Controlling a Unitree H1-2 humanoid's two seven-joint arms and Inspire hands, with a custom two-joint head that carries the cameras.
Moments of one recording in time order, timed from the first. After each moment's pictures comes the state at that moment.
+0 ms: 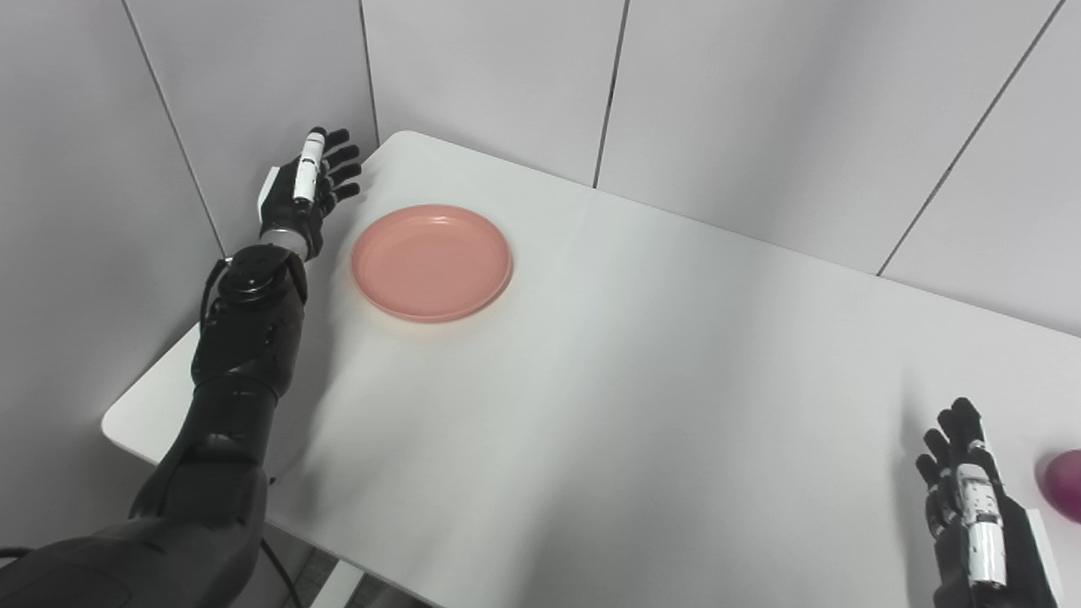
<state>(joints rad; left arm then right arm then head) -0.48 0.45 0.42 0.56 -0.29 0.13 -0.01 0.01 -0.10 -0.01 -0.37 0.08 0.36 0.08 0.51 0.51</state>
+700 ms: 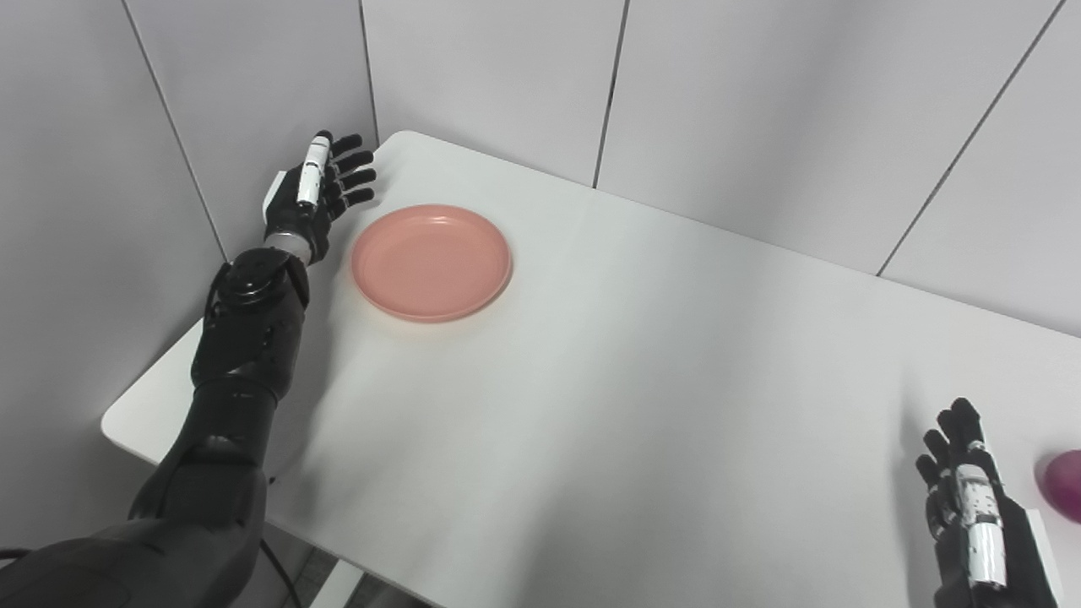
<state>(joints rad) -0.47 0.44 0.42 0.56 -0.33 0.13 -0.04 0.01 -0.10 -0.01 -0.37 0.08 0.36 0.08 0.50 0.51</state>
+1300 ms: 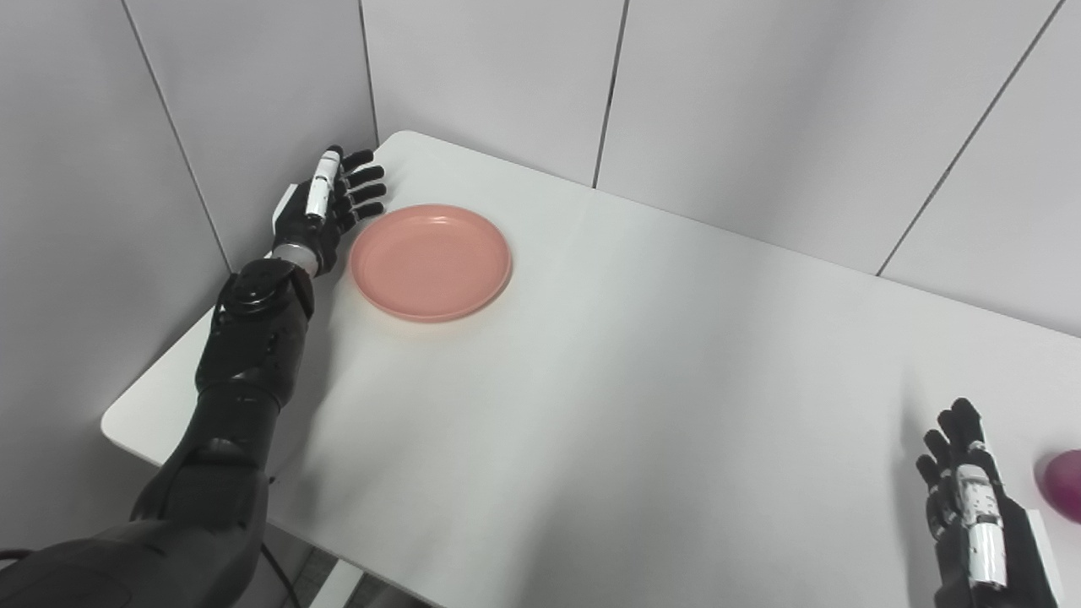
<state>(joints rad) -0.47 0.43 0.41 0.61 -0.34 0.11 -0.09 0.01 -0.11 -0.01 -0.37 0.08 0.36 0.08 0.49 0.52</state>
